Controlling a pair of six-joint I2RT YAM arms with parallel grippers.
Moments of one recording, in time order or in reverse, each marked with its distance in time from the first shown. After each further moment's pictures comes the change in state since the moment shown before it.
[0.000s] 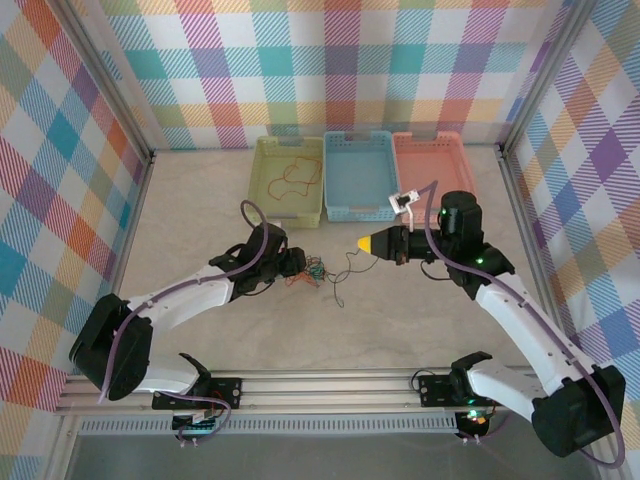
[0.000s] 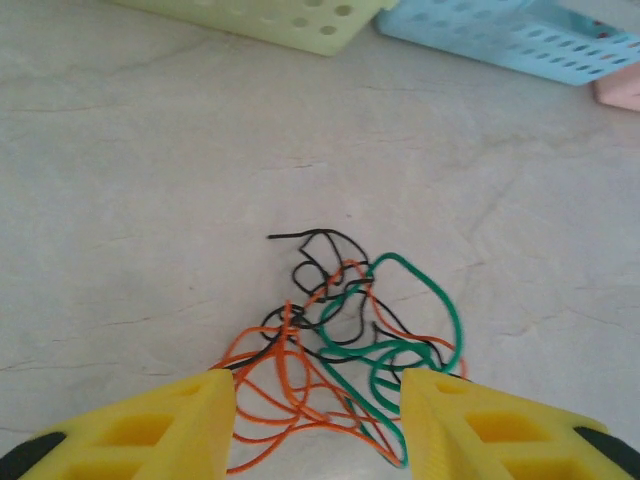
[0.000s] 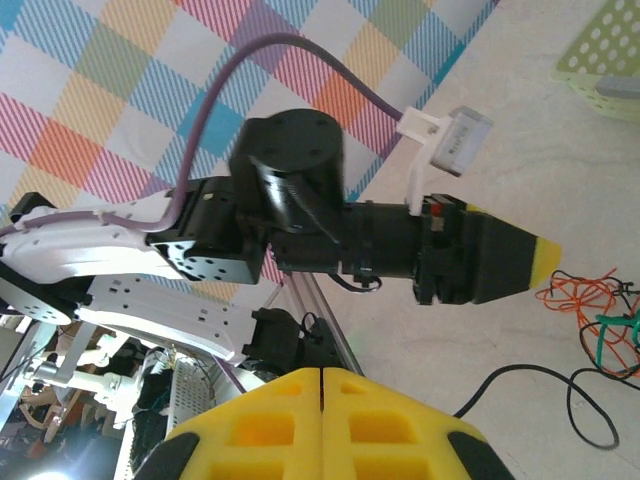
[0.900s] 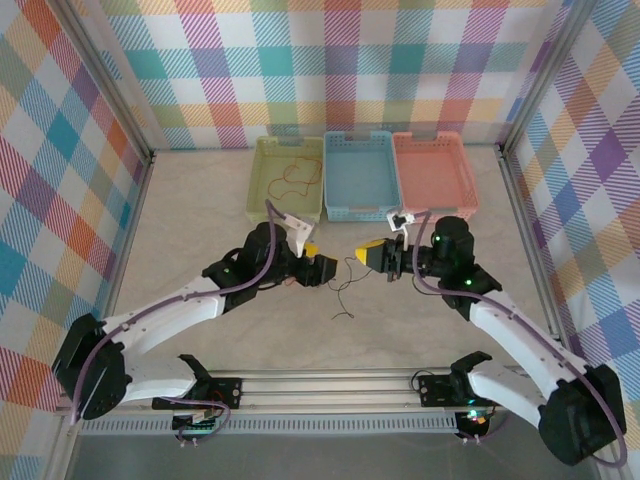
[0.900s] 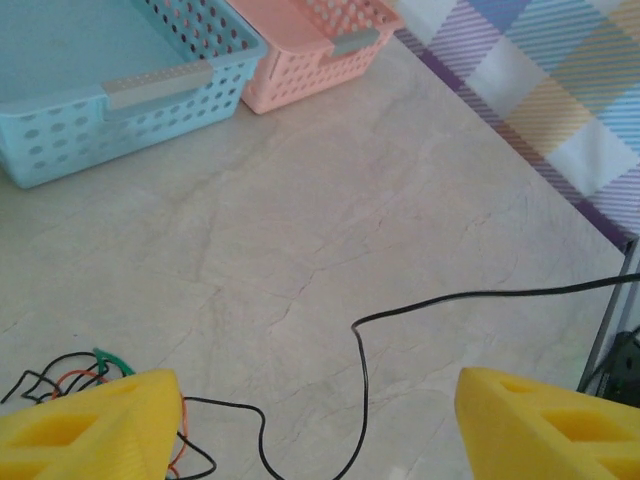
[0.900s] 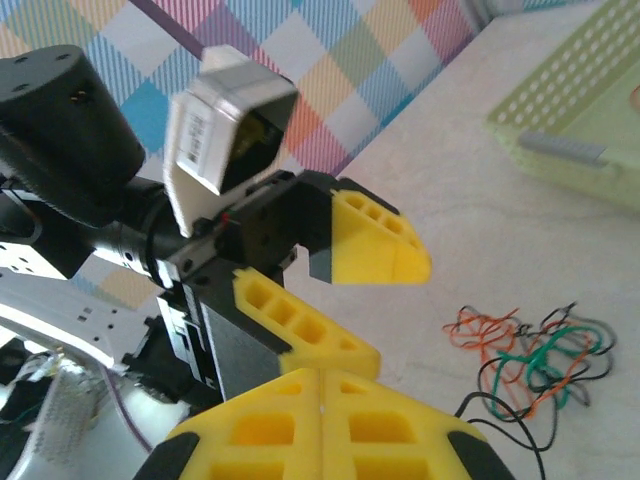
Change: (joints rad) left arm -0.139 -0.105 0.051 0.137 0.231 0.404; right arm 0.051 -0.078 -0.236 0.287 0.181 -0.132
